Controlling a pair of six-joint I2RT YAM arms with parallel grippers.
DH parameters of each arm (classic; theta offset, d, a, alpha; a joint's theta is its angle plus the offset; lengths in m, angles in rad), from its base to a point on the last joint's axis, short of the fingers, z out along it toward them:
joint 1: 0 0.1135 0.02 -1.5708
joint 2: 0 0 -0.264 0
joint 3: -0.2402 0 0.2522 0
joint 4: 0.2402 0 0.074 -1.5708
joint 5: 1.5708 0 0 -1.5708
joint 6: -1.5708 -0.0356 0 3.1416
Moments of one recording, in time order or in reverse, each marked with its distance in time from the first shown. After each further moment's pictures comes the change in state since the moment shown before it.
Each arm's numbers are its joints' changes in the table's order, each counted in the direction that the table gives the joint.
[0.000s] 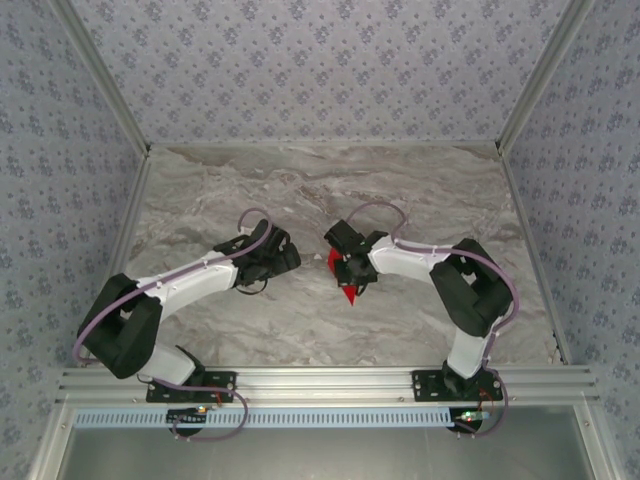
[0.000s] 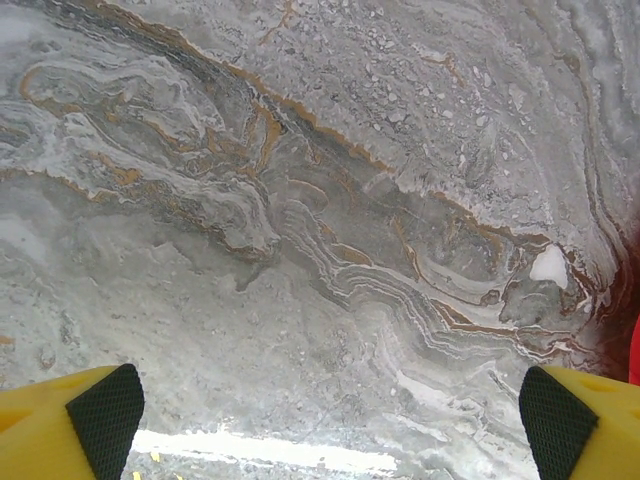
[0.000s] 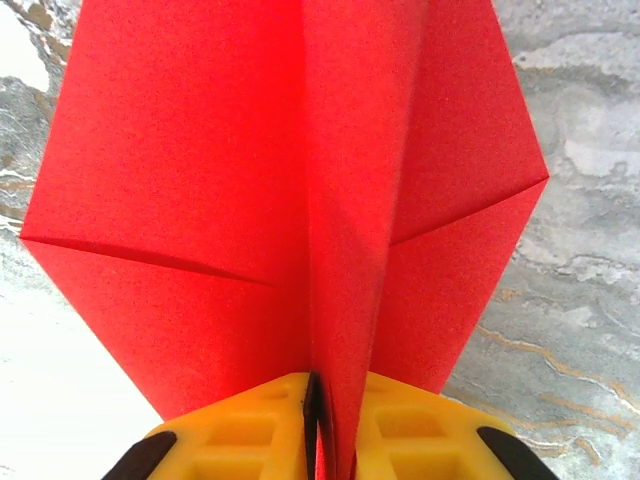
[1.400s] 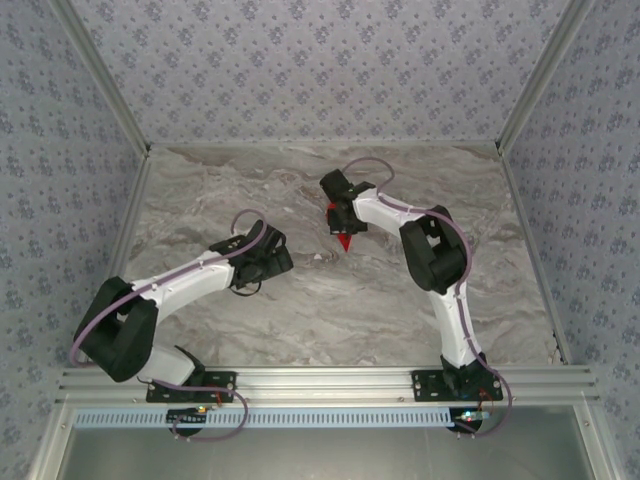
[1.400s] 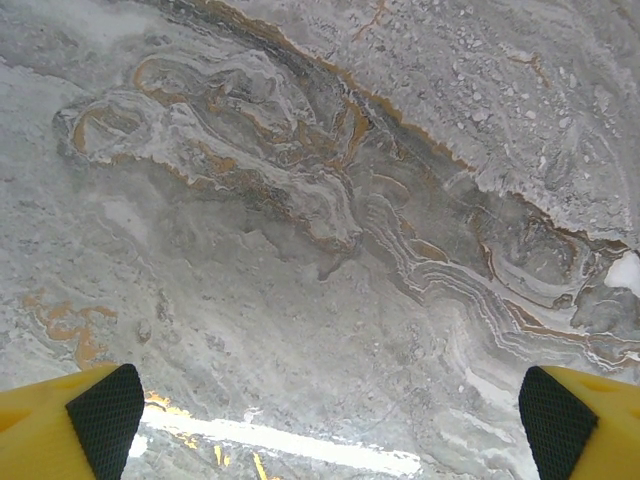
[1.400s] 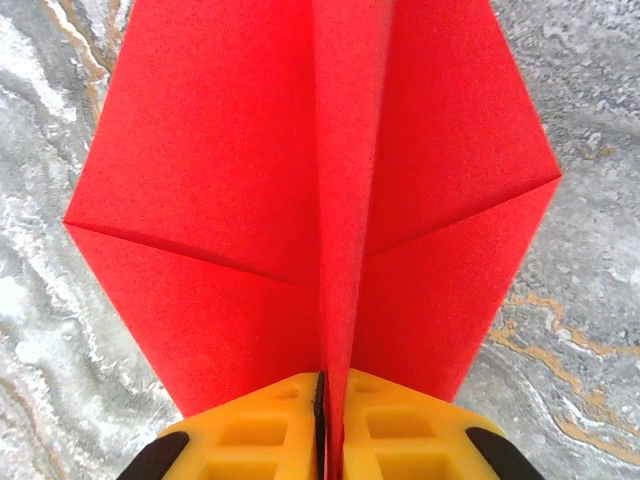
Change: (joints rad) left arm 0.021 -0.020 0.000 0.091 -0.037 0.007; right arm -0.186 0.421 -0.613 0.143 0.085 0.128
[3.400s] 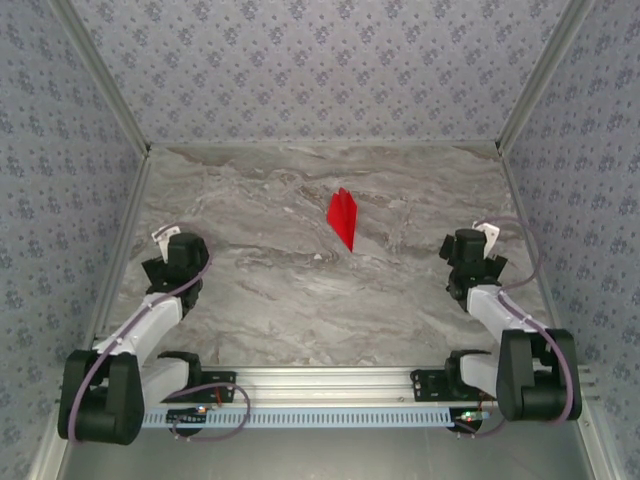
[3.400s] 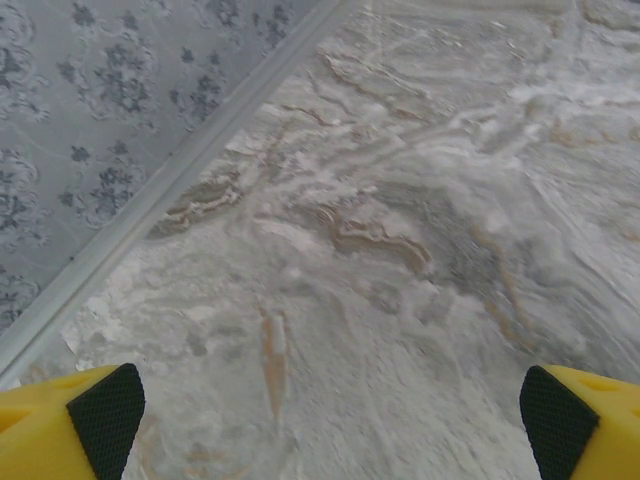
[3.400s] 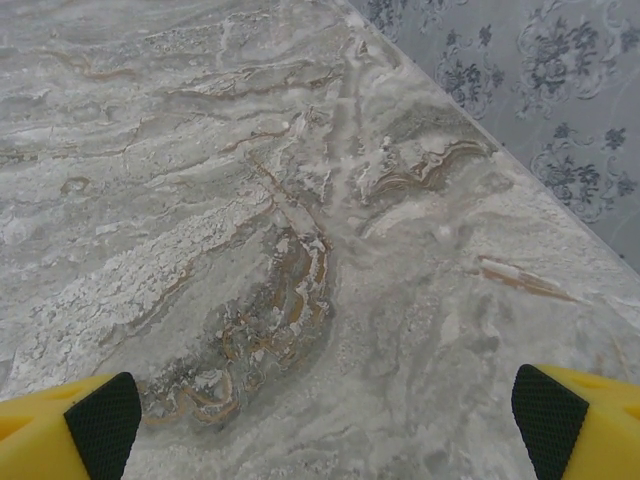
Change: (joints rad) left arm 0.544 -0.361 0.429 -0.552 -0.375 -0.659; right arm -0.564 -1.021 1.278 -0.856 0.319 0.235
